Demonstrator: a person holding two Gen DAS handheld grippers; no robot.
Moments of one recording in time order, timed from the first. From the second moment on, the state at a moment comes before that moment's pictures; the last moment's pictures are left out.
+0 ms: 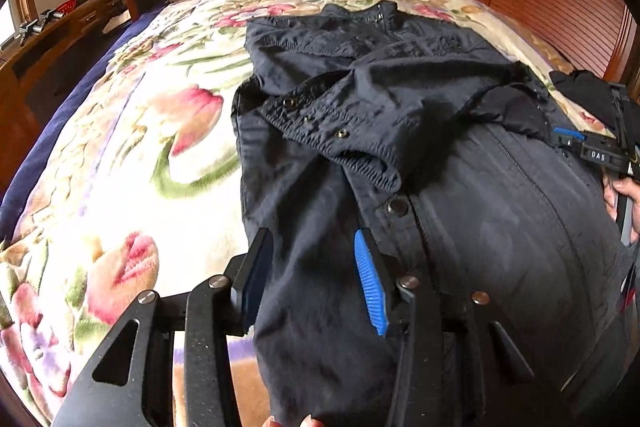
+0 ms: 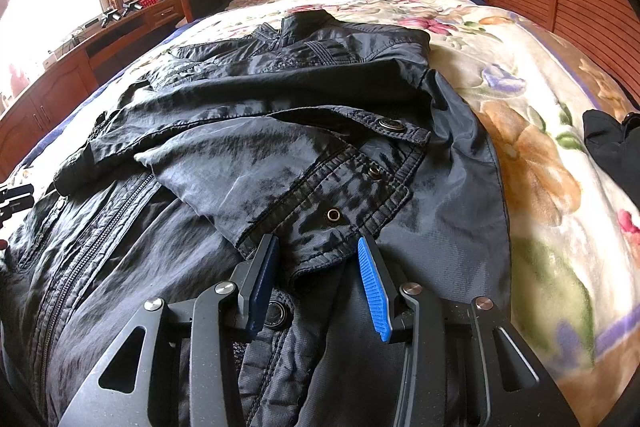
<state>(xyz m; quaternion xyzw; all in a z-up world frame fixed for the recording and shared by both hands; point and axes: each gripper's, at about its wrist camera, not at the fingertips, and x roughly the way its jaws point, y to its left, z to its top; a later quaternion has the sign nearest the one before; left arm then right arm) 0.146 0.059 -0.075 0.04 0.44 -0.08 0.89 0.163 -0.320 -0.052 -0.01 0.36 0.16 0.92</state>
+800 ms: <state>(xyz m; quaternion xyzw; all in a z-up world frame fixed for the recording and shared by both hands) 0.113 0.091 -0.089 0.02 0.48 -0.04 0.88 0.151 -0.327 -0.037 -0.01 0.38 0.16 0.91</state>
